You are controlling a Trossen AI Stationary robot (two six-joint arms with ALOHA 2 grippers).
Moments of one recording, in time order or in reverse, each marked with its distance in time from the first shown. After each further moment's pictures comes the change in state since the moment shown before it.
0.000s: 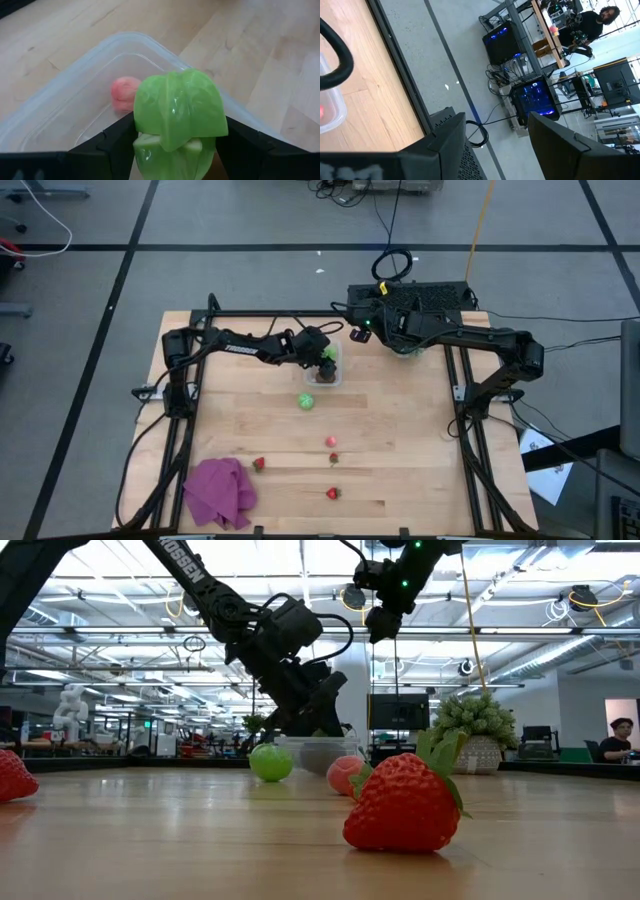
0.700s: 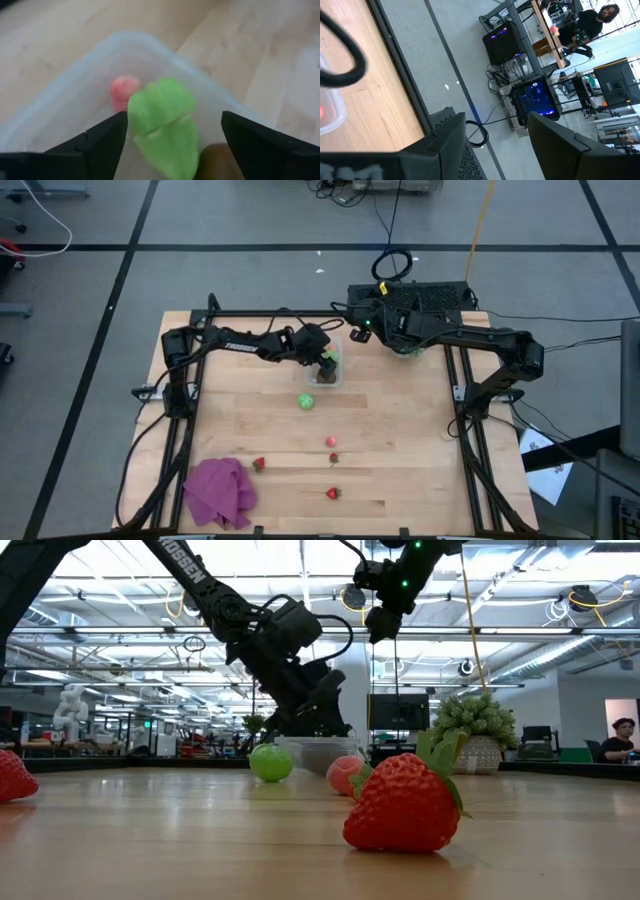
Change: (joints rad) left arm 0.016 -0.001 0.015 -0.022 0.050 0.019; right arm 0.000 0.000 0.000 0.000 -0.001 0.000
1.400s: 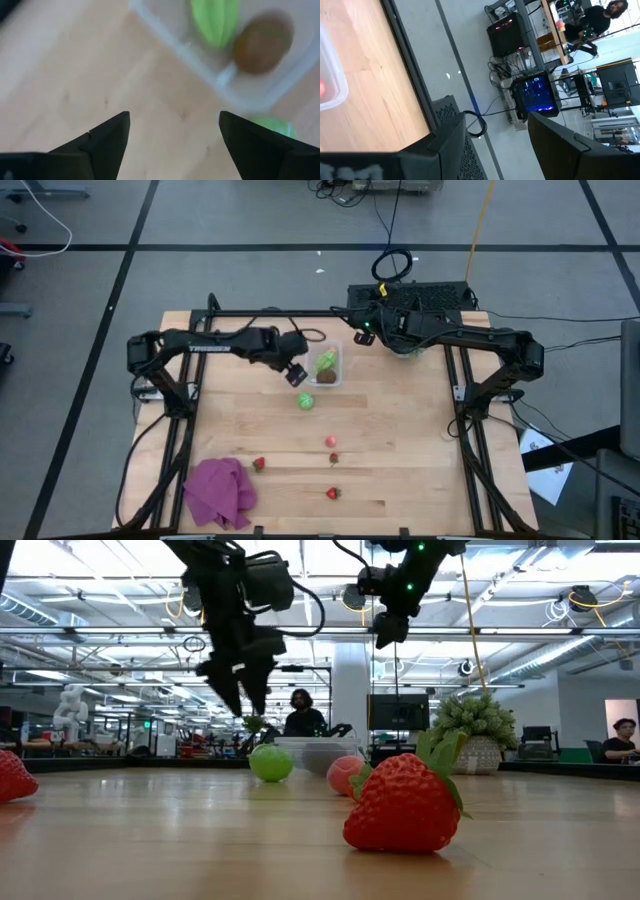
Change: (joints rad) left arm -0.079 -0.265 0.048 -0.767 -0.193 -0.117; right arm 0.000 0.000 0.000 -0.083 0.002 -0.002
